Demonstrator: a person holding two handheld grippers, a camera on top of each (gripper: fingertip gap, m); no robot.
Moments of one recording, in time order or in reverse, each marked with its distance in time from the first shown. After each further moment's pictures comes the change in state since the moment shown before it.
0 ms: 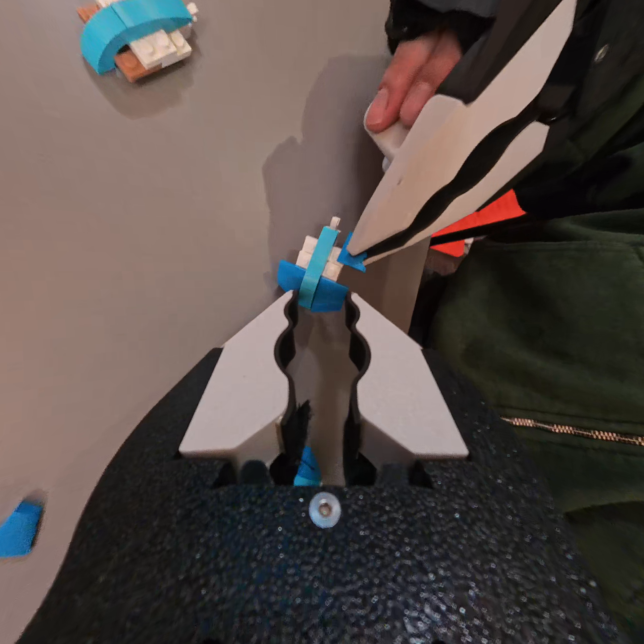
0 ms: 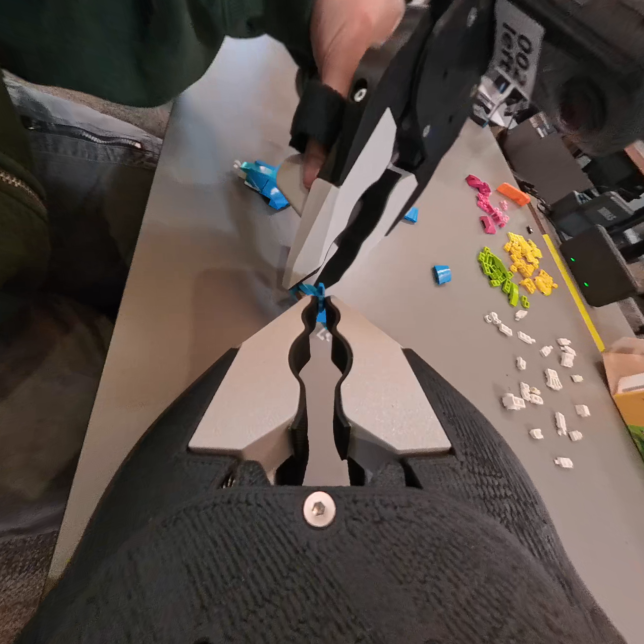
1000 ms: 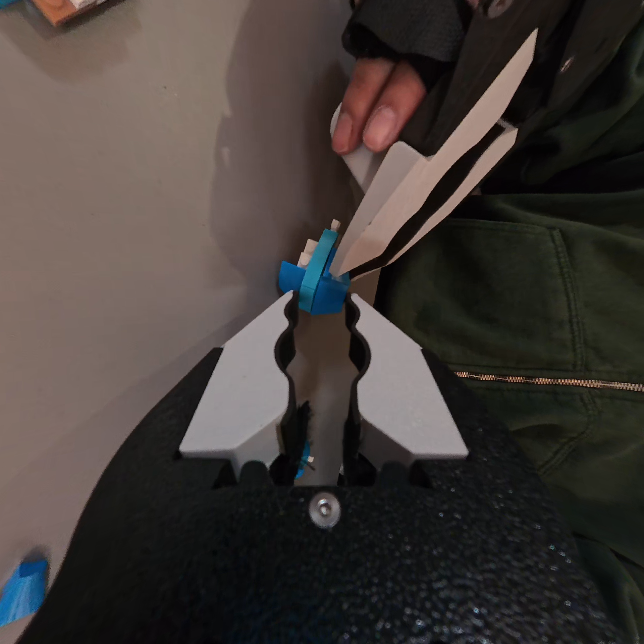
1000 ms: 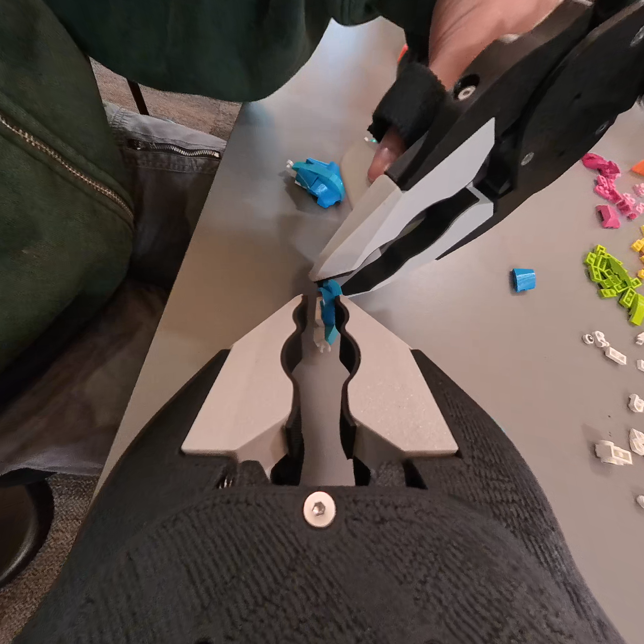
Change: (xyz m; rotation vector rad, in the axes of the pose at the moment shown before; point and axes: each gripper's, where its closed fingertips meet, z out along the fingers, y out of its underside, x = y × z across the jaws) left arm 0.008 0.001 -0.002 -0.184 0.249 -0.087; right arm -0.016 0.003 0.007 -0.010 -0.270 0.089
